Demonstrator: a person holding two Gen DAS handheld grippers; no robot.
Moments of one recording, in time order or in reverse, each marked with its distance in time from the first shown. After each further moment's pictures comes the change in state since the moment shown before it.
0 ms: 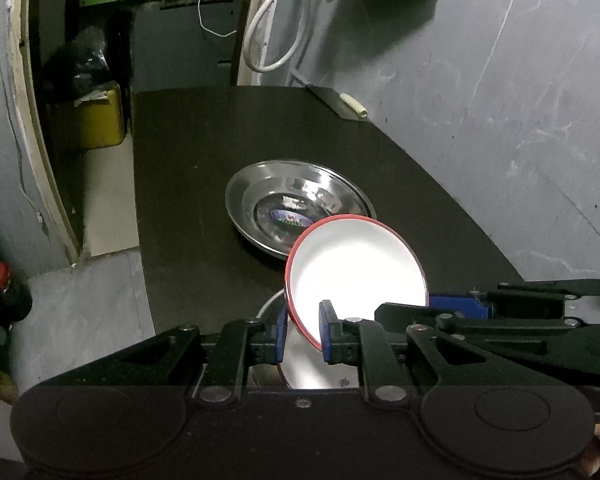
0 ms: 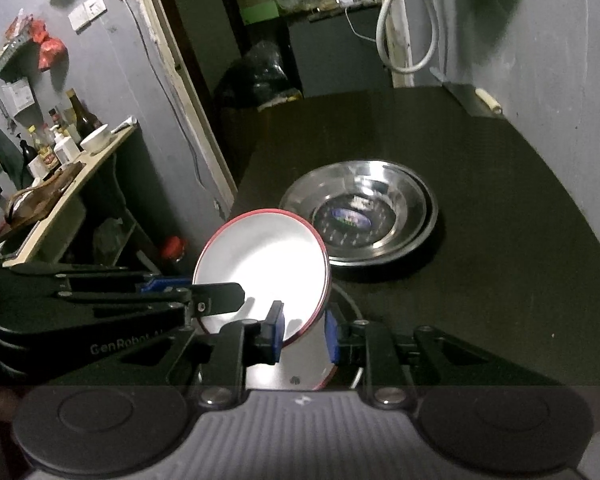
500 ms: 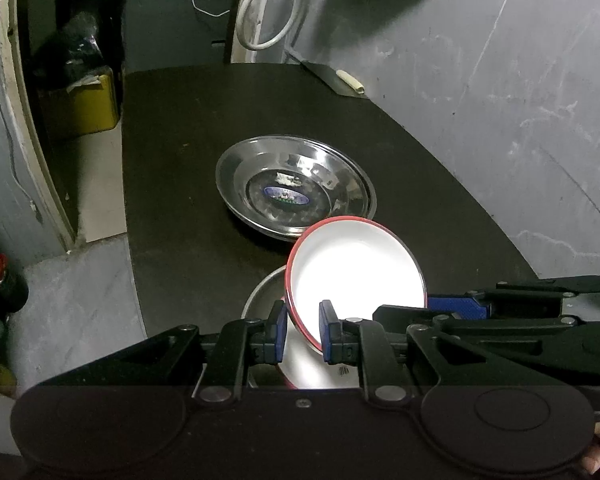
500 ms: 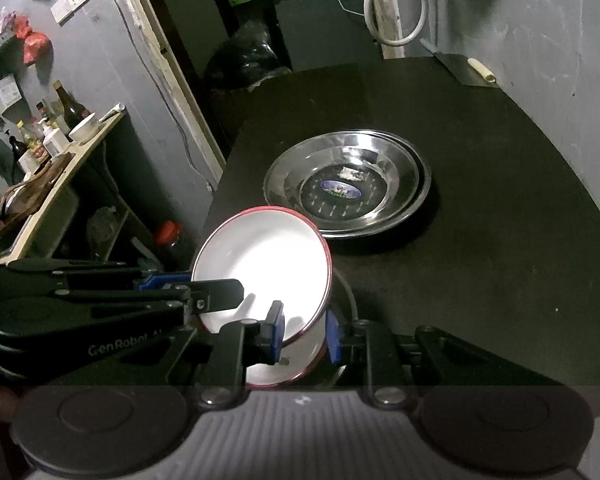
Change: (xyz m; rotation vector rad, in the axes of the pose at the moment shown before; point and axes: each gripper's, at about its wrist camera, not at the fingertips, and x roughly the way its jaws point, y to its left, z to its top) left arm 0.022 -0.003 0.004 0.008 0.063 -0.007; right arm 0.012 -0.008 -0.003 0.036 0.068 -0.008
